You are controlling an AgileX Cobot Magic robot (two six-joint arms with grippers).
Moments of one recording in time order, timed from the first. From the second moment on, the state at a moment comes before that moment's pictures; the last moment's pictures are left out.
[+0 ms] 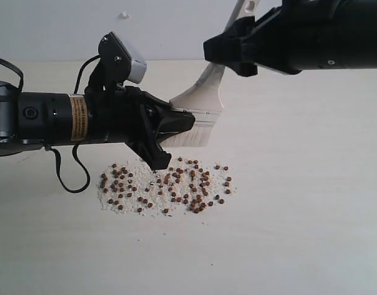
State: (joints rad) left arm -0.69 1.72 -0.78 1.01 -0.67 -0.69; right arm 0.44 1.30 -0.83 1.38 0.34 -1.23
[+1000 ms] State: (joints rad) left arm -0.28 1.75 -0.78 1.60 -1.20 -0.94; right arm 0.44 1.03 -0.58 1.36 0.19 -1.23
